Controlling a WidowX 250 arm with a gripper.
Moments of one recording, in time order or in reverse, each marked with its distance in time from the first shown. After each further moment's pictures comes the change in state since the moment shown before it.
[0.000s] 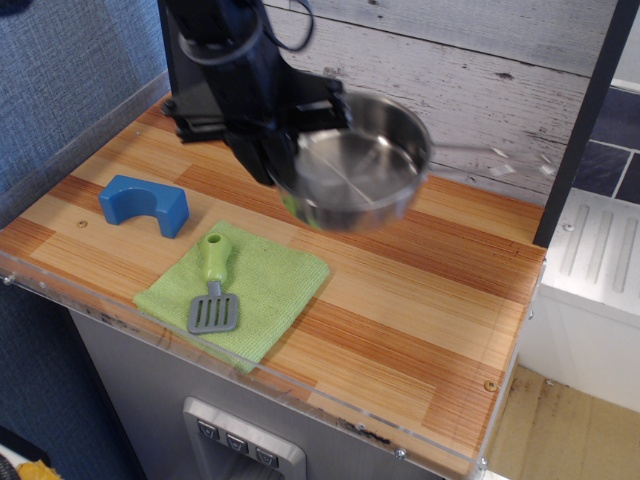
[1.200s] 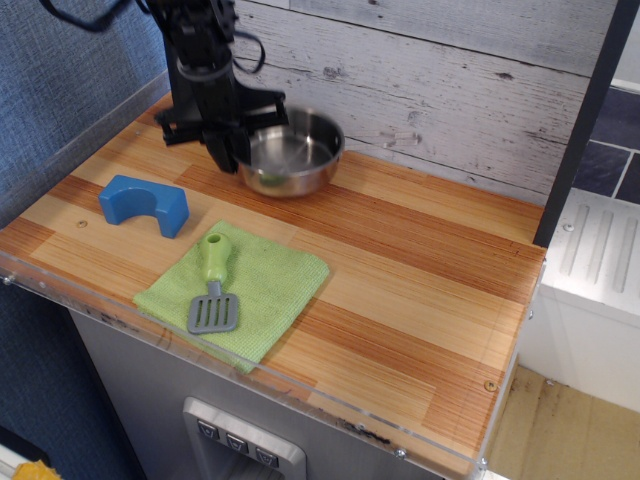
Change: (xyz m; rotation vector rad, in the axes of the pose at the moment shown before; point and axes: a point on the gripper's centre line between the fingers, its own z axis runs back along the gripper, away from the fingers) arm 0.090 0.086 -0.096 0.132 0.038 0.248
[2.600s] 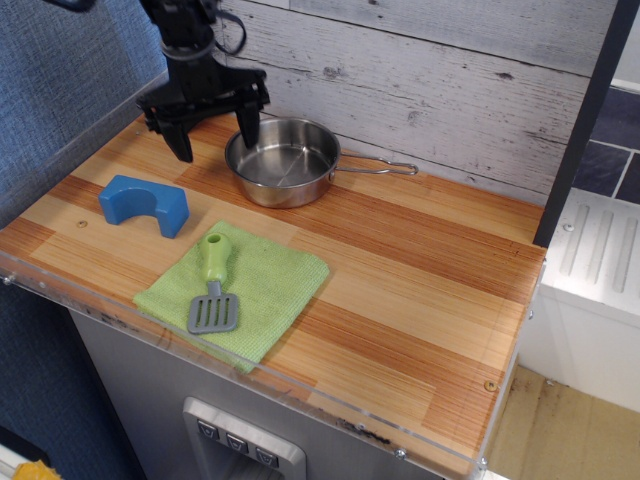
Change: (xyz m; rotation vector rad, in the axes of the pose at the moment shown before) arm 0.012 0.012 -0.011 0.059 0.006 0.086
